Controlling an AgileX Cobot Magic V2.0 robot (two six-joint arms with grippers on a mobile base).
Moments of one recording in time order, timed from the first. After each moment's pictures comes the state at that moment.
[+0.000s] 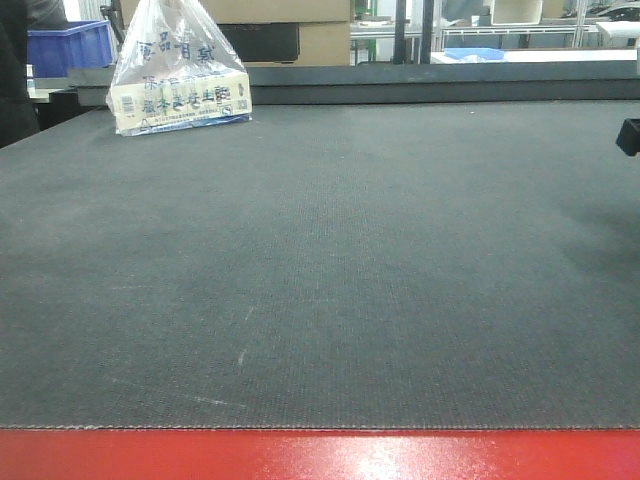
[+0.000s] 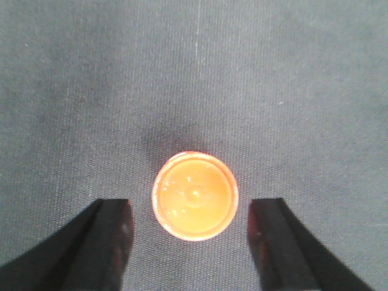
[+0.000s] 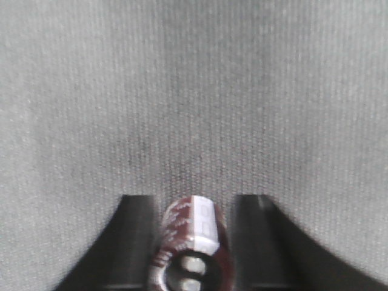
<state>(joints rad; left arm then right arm) 0.10 1.50 -1.22 -0.02 0.95 0.00 0.00 1.65 -1.09 0.16 0.86 -0.05</state>
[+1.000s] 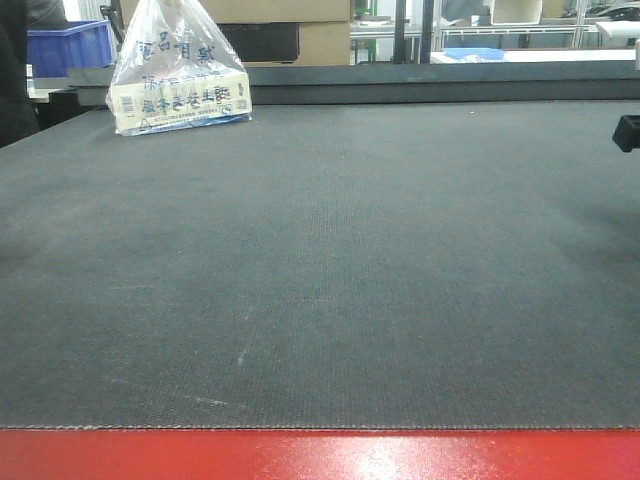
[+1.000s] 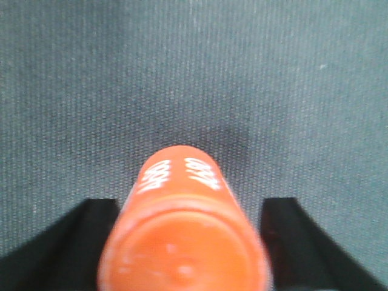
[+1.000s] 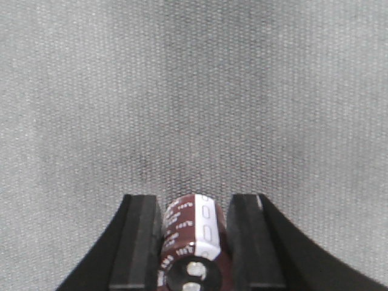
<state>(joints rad) 0.07 1.70 -1.21 -0.01 0.92 0.00 0.00 1.65 -1.09 0.16 0.82 -0.05</state>
